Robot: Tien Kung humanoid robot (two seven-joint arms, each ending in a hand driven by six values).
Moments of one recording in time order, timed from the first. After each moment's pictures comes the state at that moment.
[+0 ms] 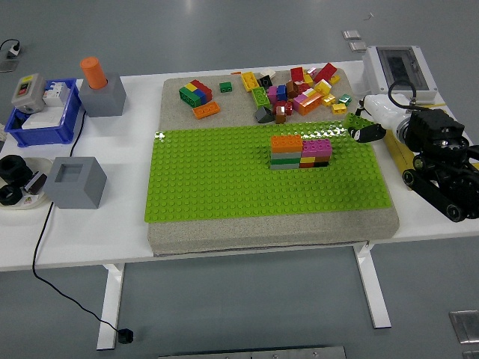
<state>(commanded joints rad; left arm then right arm) -0.07 0.10 -1.76 -0.18 1.89 -0.08 0.33 0.86 -0.36 0.57 0.83 -1.91 -0.01 -0.19</state>
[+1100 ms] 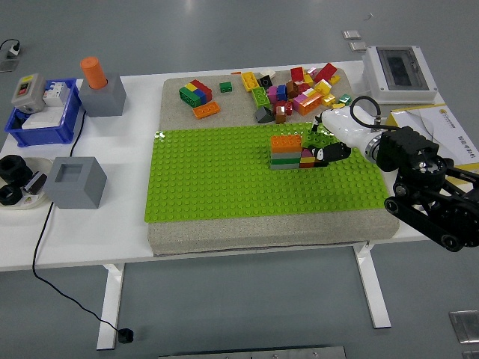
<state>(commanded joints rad) -0.07 0.10 -1.75 -0.18 1.88 -0.08 0.32 0.81 -0.35 0.52 1.08 -1.94 -0.02 -0.21</state>
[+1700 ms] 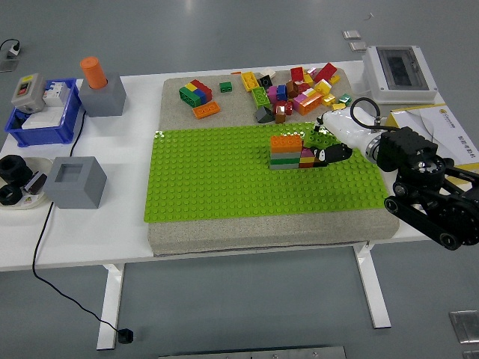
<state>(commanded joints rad) -0.07 0.10 -1.76 -0.18 1.88 -0.09 0.32 0.82 -0.35 0.51 1.04 -1.96 -0.02 -0.19</state>
